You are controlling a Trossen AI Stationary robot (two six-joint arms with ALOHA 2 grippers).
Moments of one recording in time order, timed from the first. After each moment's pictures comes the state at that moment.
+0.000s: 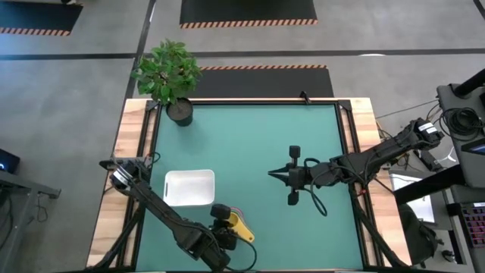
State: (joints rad) left arm -0.71 2.03 1.61 -0.86 -0.56 -0.41; right arm 0.36 1.20 0.79 0.11 0.47 -0.25
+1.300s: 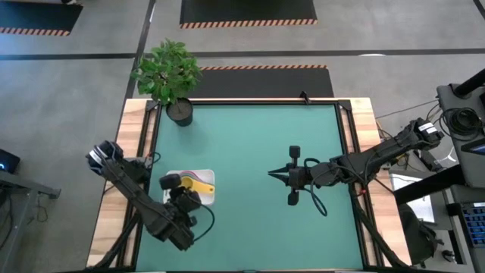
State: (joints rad) left arm -0.76 1.72 1.39 -1.53 -0.63 -1.15; right arm 0.36 1.20 0.79 0.11 0.47 -0.25
